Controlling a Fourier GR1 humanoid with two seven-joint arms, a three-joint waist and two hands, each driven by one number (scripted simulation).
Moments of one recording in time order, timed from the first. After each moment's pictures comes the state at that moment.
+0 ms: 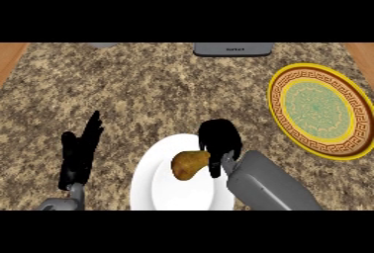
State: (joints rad) left arm -0.03 0.16 -0.08 -1.45 -0.02 0.21 0.21; right arm -0.59 -0.17 0.73 -1.29 0.58 0.32 0.77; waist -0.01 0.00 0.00
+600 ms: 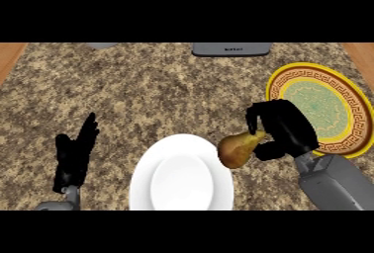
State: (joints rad) left arm -0.01 0.17 -0.06 -1.47 -0.01 0.20 0.21; right arm -0.41 -0.50 0.51 -1.59 0.61 0.01 0.30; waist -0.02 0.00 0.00
